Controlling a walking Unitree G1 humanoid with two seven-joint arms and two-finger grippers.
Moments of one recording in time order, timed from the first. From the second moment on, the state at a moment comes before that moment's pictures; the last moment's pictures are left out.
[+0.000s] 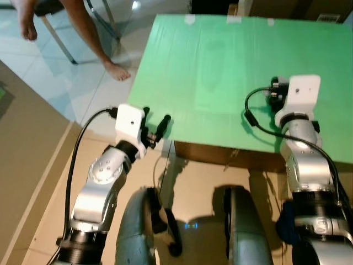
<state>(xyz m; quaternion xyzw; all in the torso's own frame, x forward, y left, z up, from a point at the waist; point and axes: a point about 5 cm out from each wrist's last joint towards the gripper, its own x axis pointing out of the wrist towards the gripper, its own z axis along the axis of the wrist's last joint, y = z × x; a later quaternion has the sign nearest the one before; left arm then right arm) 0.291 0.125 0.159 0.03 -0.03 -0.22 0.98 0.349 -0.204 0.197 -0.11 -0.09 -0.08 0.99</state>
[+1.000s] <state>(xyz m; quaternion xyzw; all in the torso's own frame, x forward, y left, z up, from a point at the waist) 0.286 0.127 0.158 0.03 -0.03 -0.20 0.98 0.361 -0.165 0.168 -0.09 -0.06 -0.05 0.99</state>
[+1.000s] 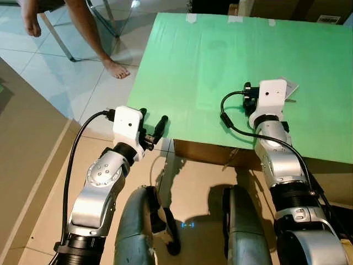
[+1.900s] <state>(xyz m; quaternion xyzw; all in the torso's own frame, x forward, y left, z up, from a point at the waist) 0.287 0.124 0.159 0.02 -0.03 -0.21 0.98 0.347 -0.177 0.167 -0.13 -0.07 -0.08 0.99</state>
